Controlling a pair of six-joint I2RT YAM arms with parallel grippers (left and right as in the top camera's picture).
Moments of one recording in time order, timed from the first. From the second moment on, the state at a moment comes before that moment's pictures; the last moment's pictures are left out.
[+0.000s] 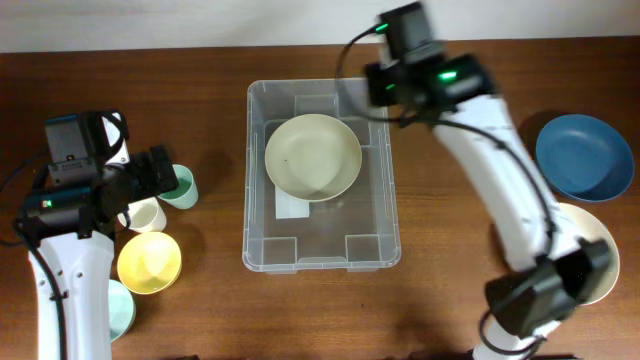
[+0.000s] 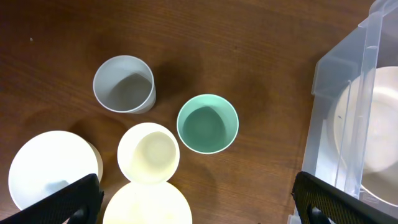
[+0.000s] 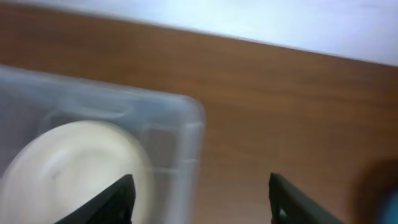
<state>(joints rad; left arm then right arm) 0.18 1.29 1.32 -0.98 -0.03 -0.09 0.31 1.87 2.00 -1.00 0.21 0.12</state>
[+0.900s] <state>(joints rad) 0.18 1.29 1.32 -0.98 -0.01 -0.09 -0.29 2.38 2.00 -1.22 0.29 0.21</state>
